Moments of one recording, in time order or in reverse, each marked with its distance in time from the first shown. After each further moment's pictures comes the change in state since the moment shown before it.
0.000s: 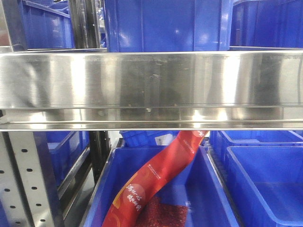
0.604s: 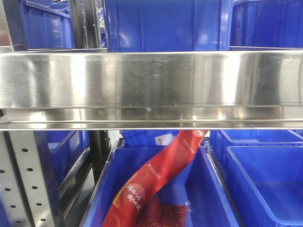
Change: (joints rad) left arm 0.000 0.133 -0.002 -0.004 0.170 0.000; right arm 0.000 0.107 0.024 -0.006 0.144 0.000
